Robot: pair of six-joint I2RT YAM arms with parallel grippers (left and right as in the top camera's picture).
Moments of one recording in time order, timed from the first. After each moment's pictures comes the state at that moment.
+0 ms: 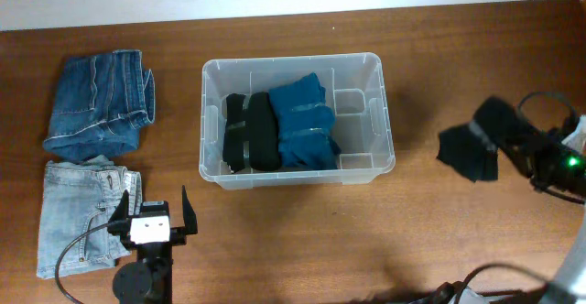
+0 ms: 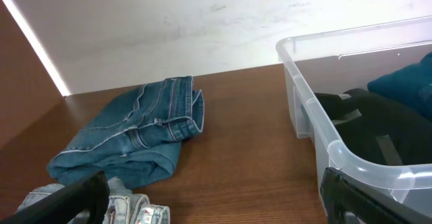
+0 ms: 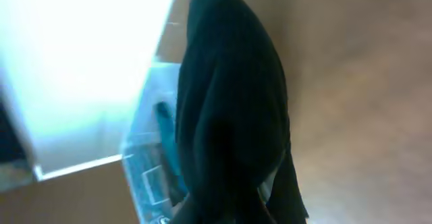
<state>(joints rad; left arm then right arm) 0.07 0.01 0.02 -0.09 -0.01 0.17 -0.81 1.31 1.19 -1.05 -0.92 0.23</state>
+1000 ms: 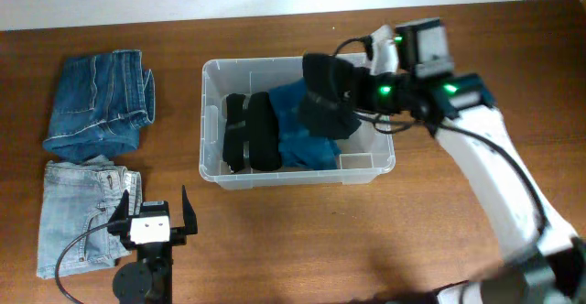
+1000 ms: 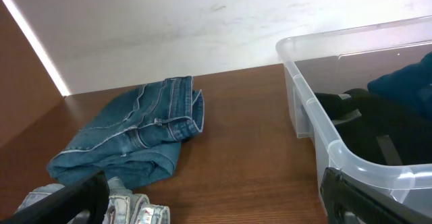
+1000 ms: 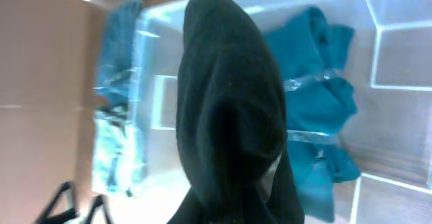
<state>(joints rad) 0.07 0.01 0.02 -0.09 -0.01 0.17 0.22 1.62 1.47 -0.76 -0.52 0.46</state>
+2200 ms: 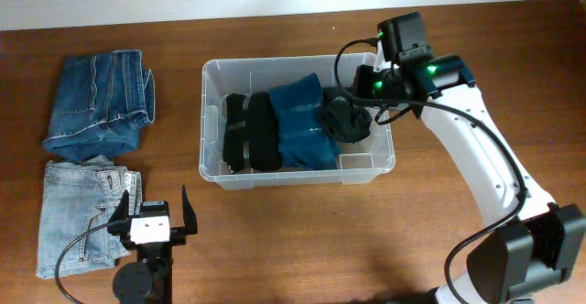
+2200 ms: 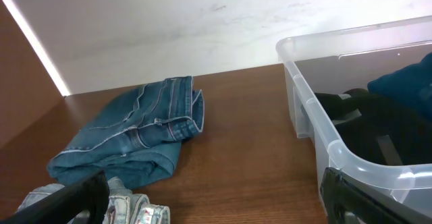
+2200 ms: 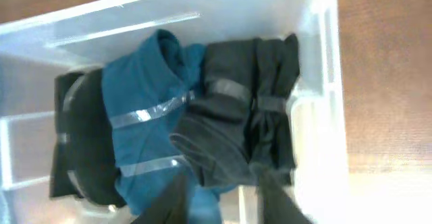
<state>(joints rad) 0.07 0.01 0.02 -0.09 -0.01 0.17 0.24 1.71 1.57 -0.91 -0.11 0.41</state>
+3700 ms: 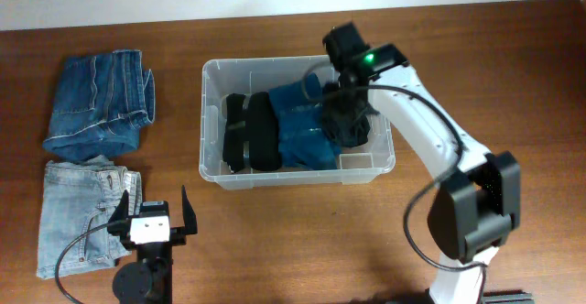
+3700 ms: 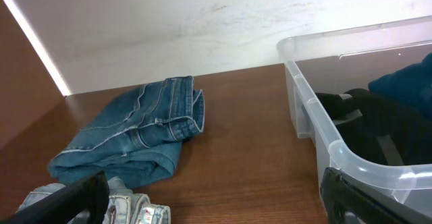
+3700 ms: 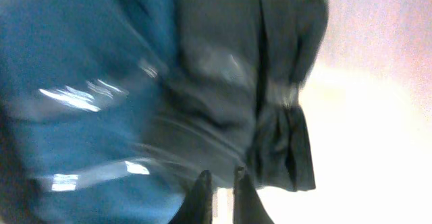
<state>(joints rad) 0.07 0.01 0.02 -0.09 -0.01 0.17 0.36 1.96 1.78 -1.08 0.05 0.42</state>
